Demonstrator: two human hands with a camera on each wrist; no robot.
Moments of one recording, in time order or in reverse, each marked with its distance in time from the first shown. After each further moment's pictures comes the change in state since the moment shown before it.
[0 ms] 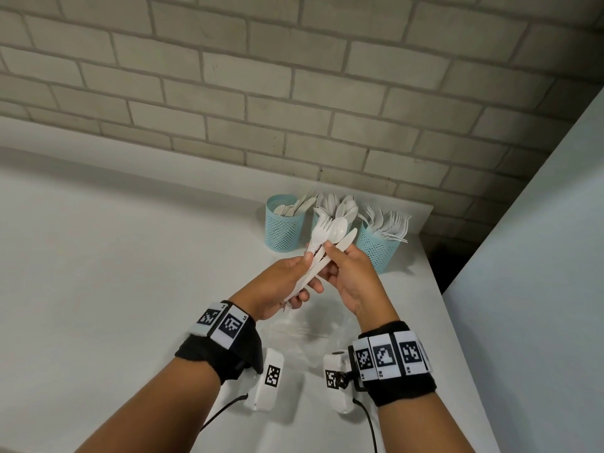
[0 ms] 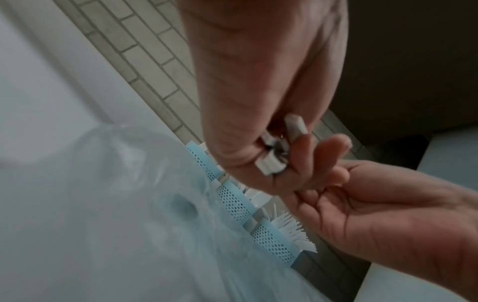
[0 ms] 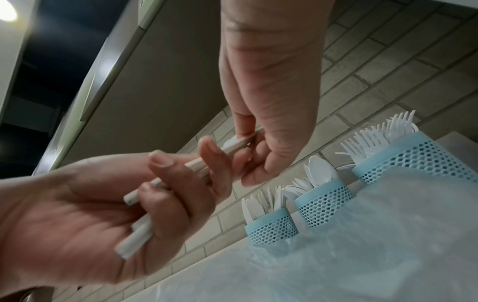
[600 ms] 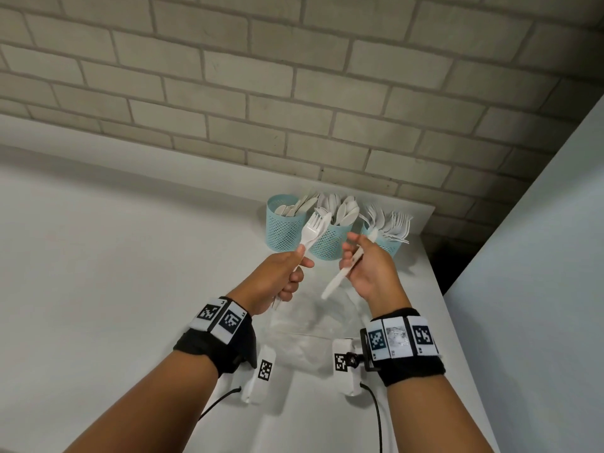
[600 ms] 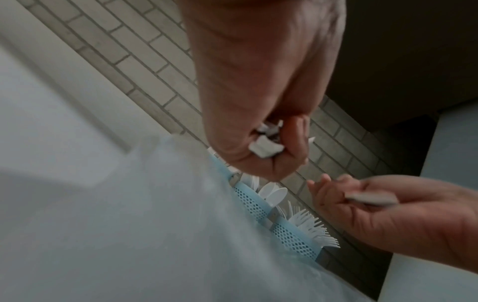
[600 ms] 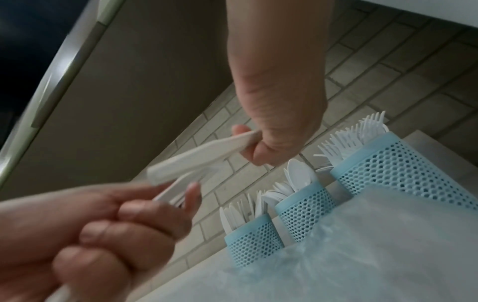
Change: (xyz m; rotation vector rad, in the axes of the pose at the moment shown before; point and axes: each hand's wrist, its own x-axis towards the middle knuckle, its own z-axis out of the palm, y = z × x) left_hand 0.010 -0.002 -0.012 0.011 0.127 0.019; right_hand 0.022 -0.016 -0.015 0.339 0.218 0.144
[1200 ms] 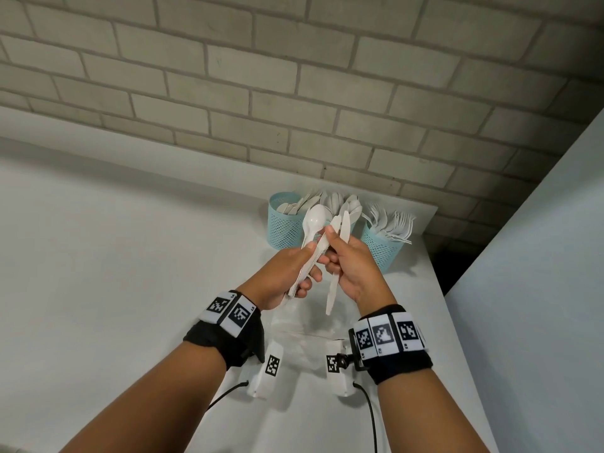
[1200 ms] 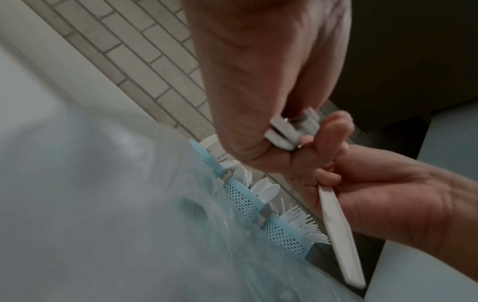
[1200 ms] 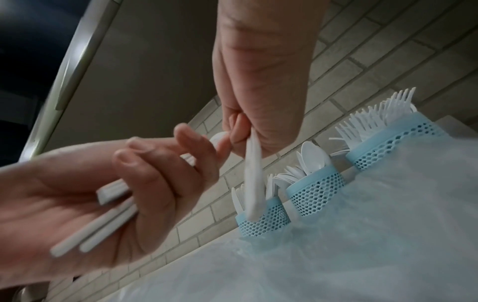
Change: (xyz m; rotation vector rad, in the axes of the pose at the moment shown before) left_hand 0.004 0.005 0.009 -0.053 -0.084 0.042; right_hand -0.005 0.016 0.014 -0.339 -0.231 -0.146
